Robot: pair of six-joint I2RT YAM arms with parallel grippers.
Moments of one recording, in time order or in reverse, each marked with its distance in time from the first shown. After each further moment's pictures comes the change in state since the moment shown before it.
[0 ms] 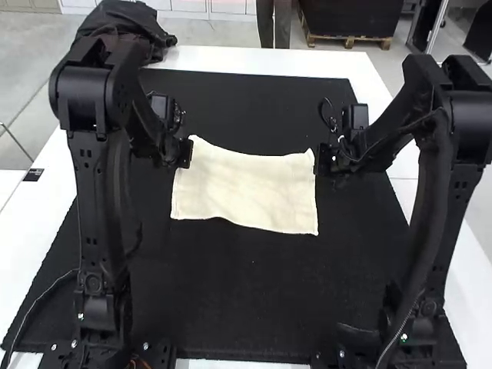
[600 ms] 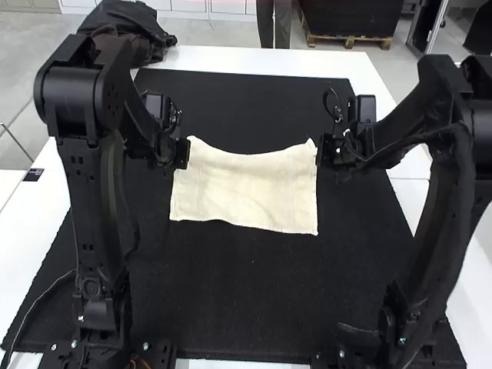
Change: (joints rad) left arm 0.004 -0.112 -0.082 -0.024 0.027 -0.031; right arm -0.001 -0.134 -0.045 -0.016 -0.033 0.021
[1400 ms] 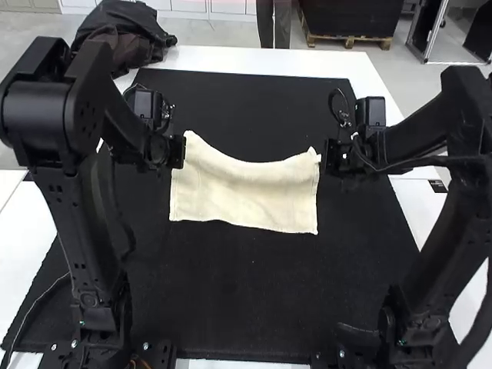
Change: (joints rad) left arm 0.006 -0.222 -0.168 -0.013 0.038 -0.041; right arm -0.006 -0.164 -0.107 -0.110 -0.063 0.005
